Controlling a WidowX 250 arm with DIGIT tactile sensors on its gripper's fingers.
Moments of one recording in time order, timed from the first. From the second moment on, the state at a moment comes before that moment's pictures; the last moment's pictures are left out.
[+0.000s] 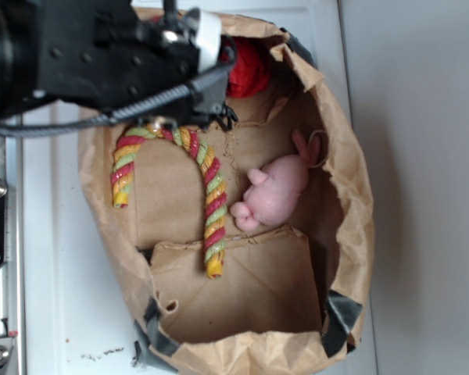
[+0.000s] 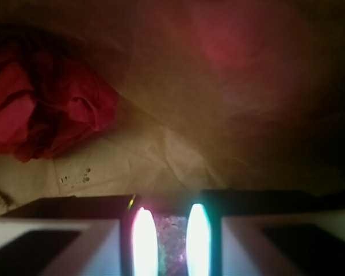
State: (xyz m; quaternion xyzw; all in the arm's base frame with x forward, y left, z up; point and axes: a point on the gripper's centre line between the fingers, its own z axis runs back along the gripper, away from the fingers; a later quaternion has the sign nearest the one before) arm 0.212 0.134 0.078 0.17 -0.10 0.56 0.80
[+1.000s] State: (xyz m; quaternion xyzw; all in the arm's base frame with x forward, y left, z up) arm 0.220 0.102 0.135 0.02 -0.08 0.44 0.90
